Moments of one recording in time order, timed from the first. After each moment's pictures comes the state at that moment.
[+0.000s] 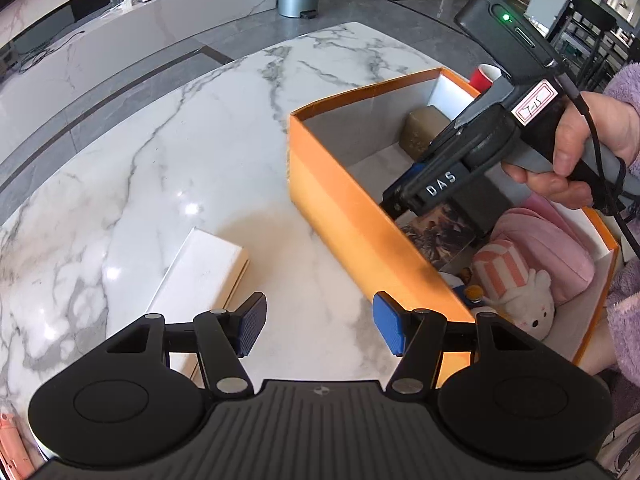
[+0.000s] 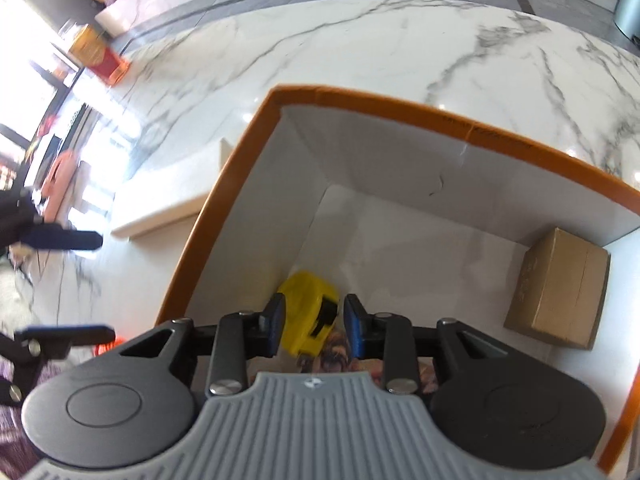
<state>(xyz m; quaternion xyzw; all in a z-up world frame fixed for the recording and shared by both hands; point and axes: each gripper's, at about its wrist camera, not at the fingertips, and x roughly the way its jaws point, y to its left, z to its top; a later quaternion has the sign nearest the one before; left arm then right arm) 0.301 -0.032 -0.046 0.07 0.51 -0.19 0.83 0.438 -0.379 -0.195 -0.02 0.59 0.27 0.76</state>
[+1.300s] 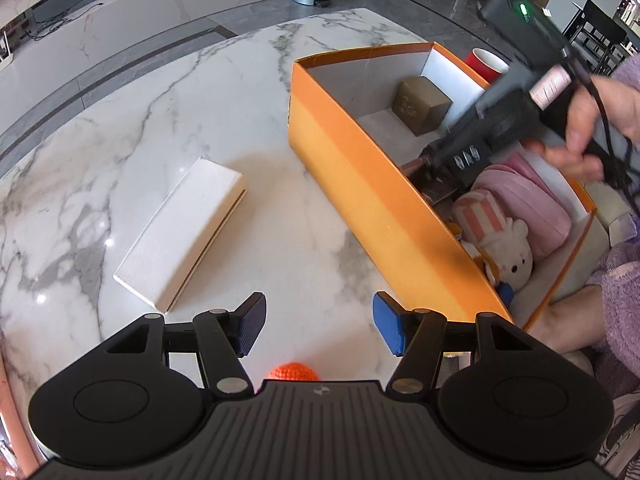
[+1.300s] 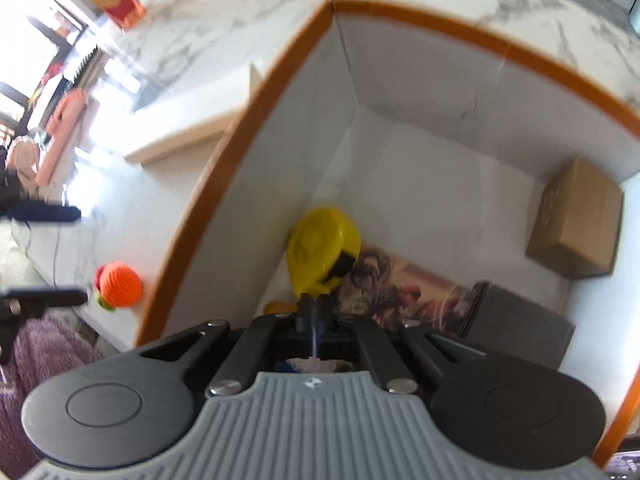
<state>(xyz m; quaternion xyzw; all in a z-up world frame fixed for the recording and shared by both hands) 0.214 -0.006 -0.035 0.05 0.53 -0.18 0.83 0.405 -0.365 -0.186 -0.07 0.60 0.28 0.74</state>
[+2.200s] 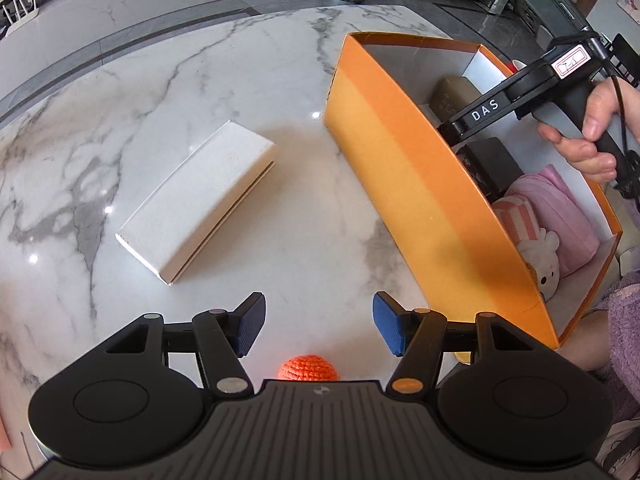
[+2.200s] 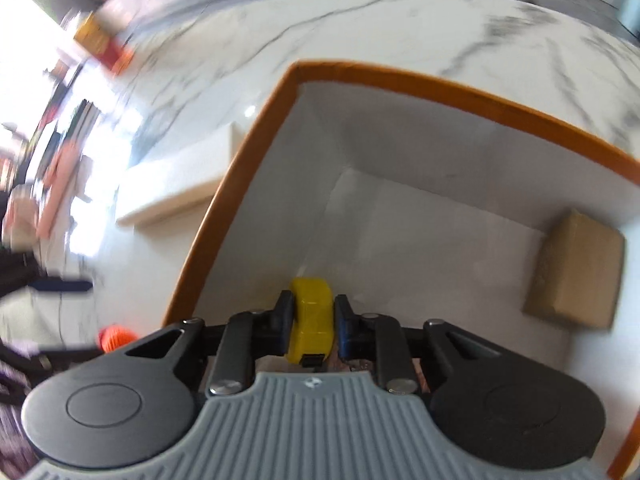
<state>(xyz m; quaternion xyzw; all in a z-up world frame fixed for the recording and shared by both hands) 0.221 0.018 -0.065 -0.01 0.54 -0.15 0.83 0.431 -0.392 -0.192 0.02 0.60 0.24 0.76</state>
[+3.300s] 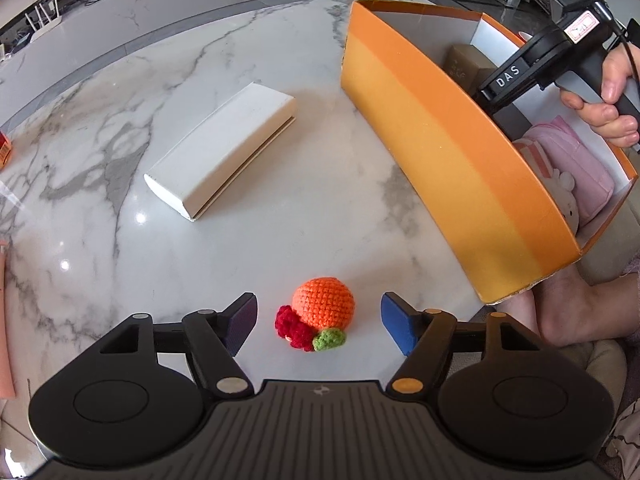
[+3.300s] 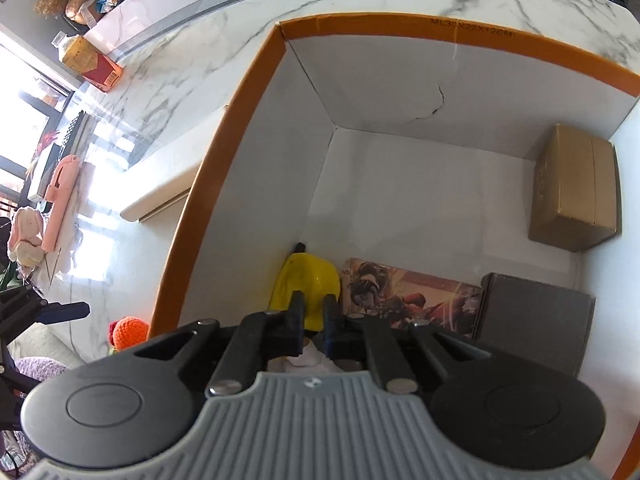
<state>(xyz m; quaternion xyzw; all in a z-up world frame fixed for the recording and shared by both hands) 0.166 0.019 -0.079 0.03 0.54 -0.11 0.84 0.405 -0.389 -0.201 0.03 0.61 0.24 0.76</state>
